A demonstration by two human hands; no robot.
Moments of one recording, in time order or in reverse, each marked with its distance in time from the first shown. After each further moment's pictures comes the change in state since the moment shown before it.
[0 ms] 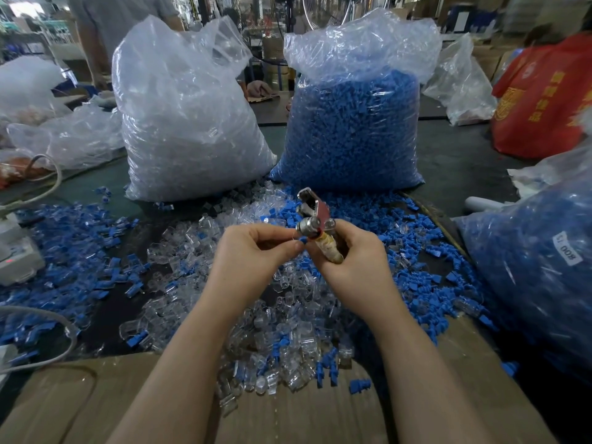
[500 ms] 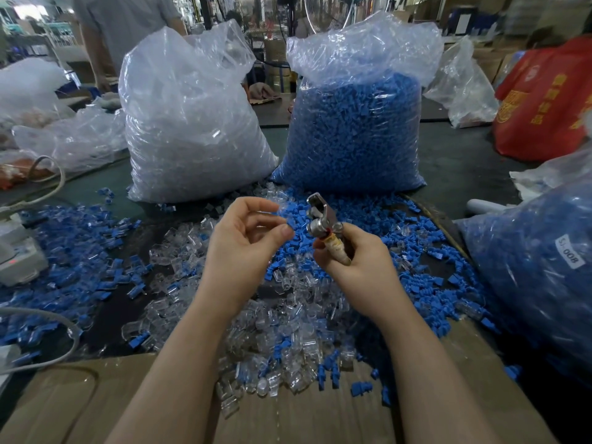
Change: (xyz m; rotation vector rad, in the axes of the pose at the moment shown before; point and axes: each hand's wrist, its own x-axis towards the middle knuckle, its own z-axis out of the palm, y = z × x) left_hand 0.004 -0.002 -0.004 -0.206 0.083 0.119; right_hand 0.001 0.006 -0.008 0.006 -0.040 0.046
